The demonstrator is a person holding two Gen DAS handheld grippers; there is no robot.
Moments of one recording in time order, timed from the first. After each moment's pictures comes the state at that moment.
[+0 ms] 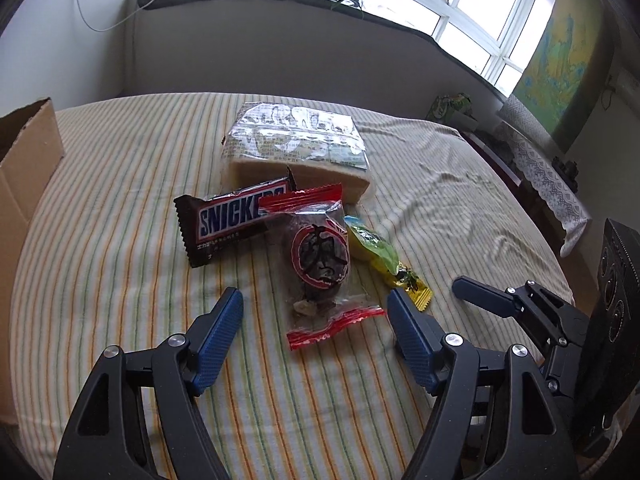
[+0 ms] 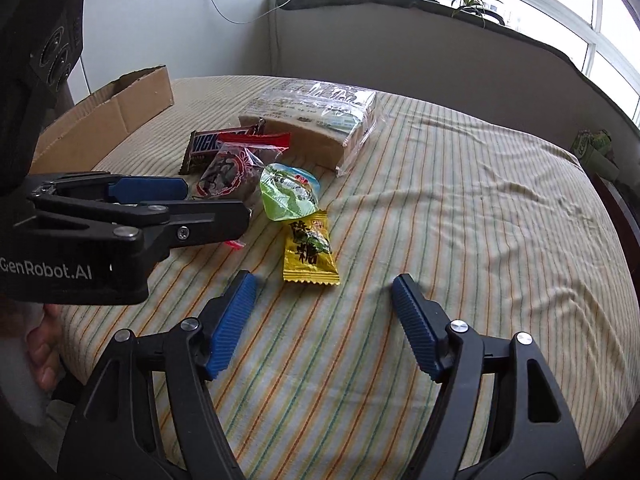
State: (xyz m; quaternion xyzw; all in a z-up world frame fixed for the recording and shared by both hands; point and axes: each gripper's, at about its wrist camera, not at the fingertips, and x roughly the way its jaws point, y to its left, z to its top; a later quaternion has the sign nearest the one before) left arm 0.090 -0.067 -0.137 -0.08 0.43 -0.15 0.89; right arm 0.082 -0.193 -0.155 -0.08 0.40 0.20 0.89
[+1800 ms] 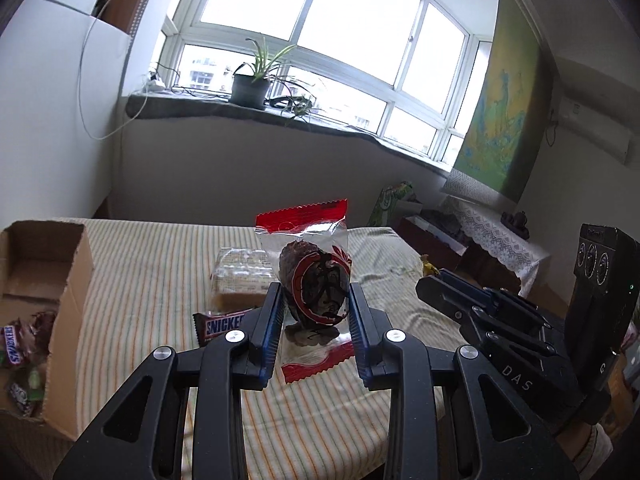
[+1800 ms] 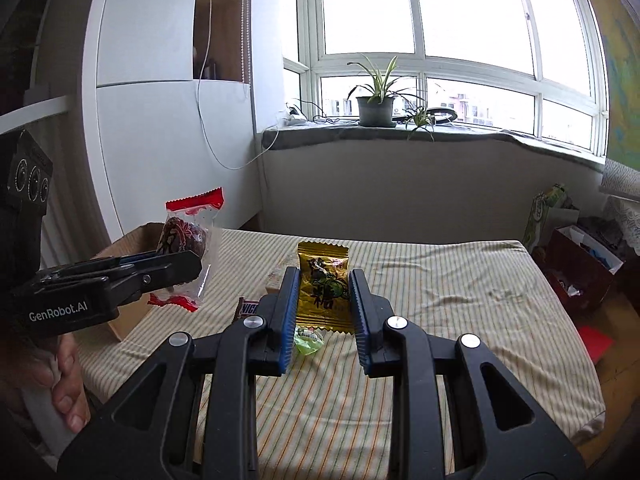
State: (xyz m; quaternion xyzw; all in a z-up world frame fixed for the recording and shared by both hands) left arm 0.017 -0.048 -0.026 -0.10 0.25 -0.20 0.94; right arm 0.004 -0.218 -0.020 0.01 0.20 0.16 0.97
